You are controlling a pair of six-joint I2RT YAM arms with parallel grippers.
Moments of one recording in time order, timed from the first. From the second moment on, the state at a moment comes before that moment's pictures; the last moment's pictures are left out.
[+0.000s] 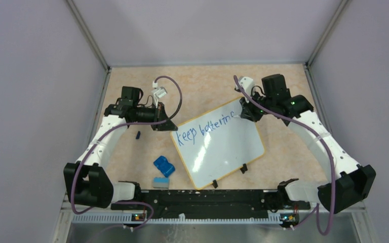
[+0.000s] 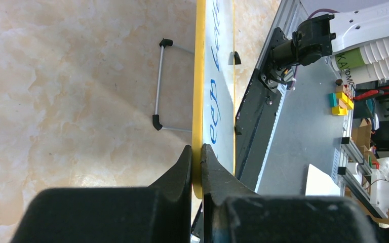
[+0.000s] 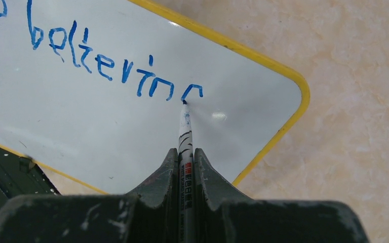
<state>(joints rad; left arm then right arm) -0.13 1.30 1.07 -0.75 1.08 0.19 0.41 1.25 1.27 -0.81 -0.35 -0.40</state>
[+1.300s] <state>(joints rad) -0.13 1.30 1.07 -0.75 1.08 0.19 0.40 1.28 1.31 -0.81 -0.32 -0.41</state>
